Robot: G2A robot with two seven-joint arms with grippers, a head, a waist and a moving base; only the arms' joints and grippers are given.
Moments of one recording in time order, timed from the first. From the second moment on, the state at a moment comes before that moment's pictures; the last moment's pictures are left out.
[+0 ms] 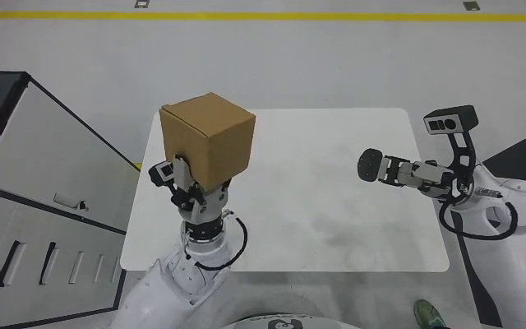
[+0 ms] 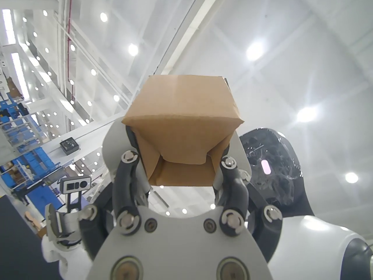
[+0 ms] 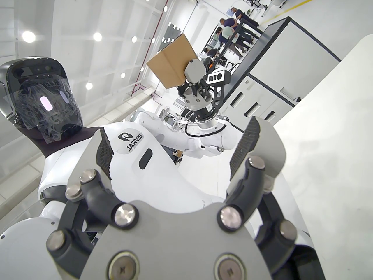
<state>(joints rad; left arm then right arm) 1.56 -1.13 -0.93 -2.11 -0.24 -0.90 0.30 -1.51 -0.90 1.65 -1.92 0.85 -0.30 1.21</state>
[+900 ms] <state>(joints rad) 1.67 -1.16 -0.89 -2.22 -0.74 -0.73 0.21 -1.51 -0.90 1.65 -1.92 0.85 -0.30 1.21</state>
